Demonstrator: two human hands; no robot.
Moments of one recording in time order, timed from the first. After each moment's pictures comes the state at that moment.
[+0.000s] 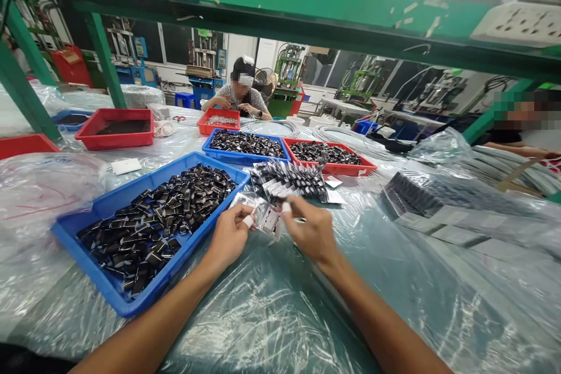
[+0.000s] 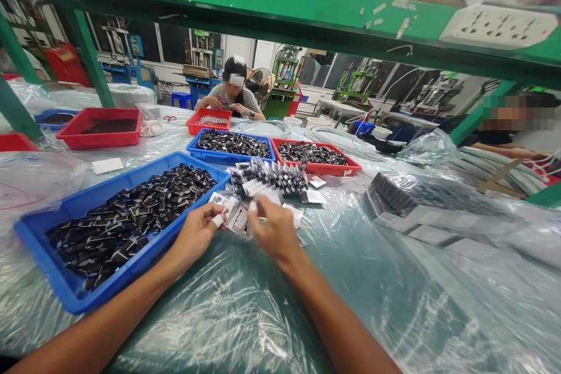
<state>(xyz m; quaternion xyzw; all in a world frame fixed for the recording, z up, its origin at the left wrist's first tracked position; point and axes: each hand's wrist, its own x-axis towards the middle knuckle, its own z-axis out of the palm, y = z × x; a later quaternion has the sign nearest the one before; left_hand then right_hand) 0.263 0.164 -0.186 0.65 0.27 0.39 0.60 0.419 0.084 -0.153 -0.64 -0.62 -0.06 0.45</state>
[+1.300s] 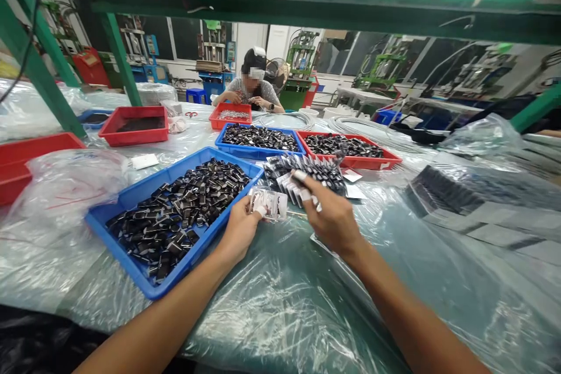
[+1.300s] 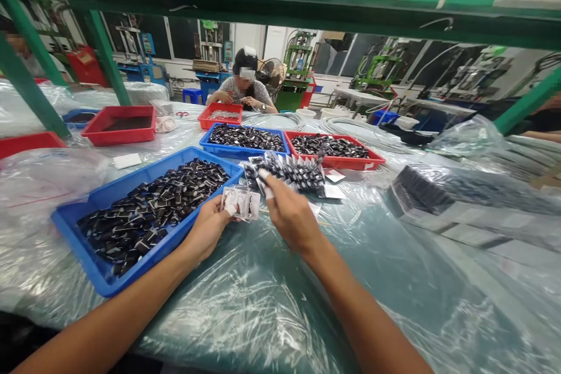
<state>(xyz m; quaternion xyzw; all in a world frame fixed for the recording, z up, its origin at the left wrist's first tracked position) 0.268 0.164 -0.185 0.49 0.25 0.43 0.72 0.422 0.093 -0.138 -0.56 -0.72 -0.17 0.37</state>
